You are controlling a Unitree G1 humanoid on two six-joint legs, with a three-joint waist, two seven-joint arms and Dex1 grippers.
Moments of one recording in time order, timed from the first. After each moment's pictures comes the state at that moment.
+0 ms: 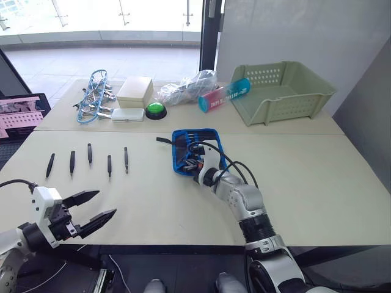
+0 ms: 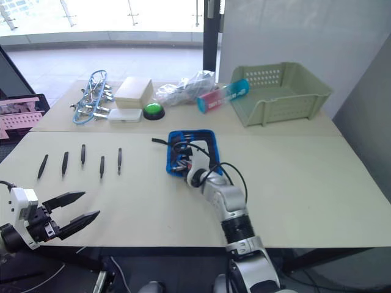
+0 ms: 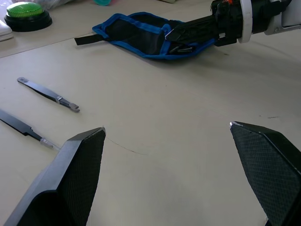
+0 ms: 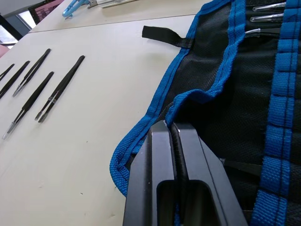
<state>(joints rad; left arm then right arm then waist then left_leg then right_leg) 0.25 0.73 0.55 -0.23 -0.63 0.29 -1.06 -0.68 0.09 0.08 0.25 0.30 0.61 0.24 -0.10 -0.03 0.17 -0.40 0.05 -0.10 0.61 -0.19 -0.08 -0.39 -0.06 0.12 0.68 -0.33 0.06</state>
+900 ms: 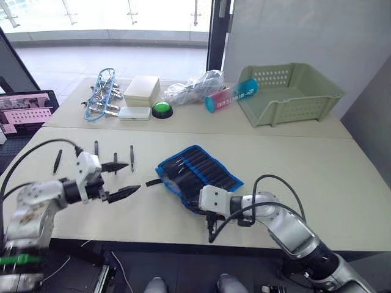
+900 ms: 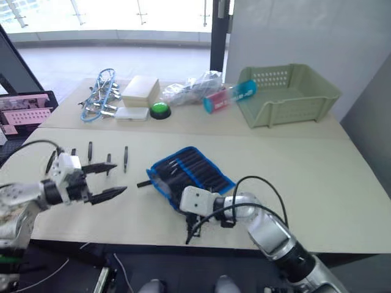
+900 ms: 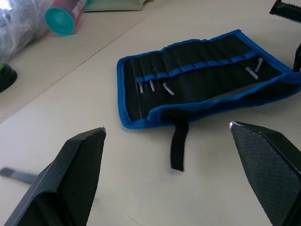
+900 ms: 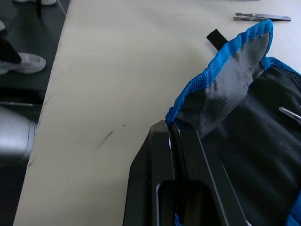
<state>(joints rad) -0.42 0.80 0.15 0.24 -0.37 0.05 -1.26 -0.43 -0.56 0.51 -0.36 0.05 0.36 0.86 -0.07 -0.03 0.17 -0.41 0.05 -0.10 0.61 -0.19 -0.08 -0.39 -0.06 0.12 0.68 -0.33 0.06</state>
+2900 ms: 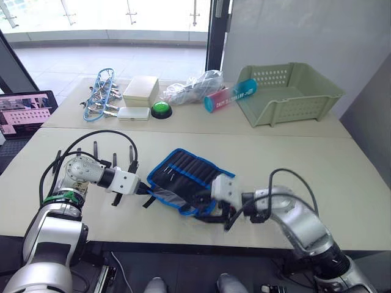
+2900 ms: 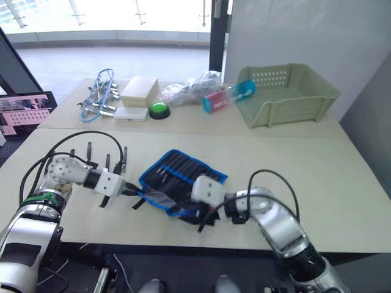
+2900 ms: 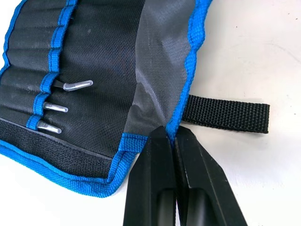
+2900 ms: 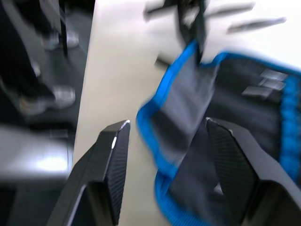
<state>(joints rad) -0.90 0.68 -0.17 1.17 0.07 -0.99 -1.53 -0.48 -0.42 0.20 -0.41 0.38 0.70 0.93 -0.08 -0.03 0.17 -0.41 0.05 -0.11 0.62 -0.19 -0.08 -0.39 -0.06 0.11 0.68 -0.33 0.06</state>
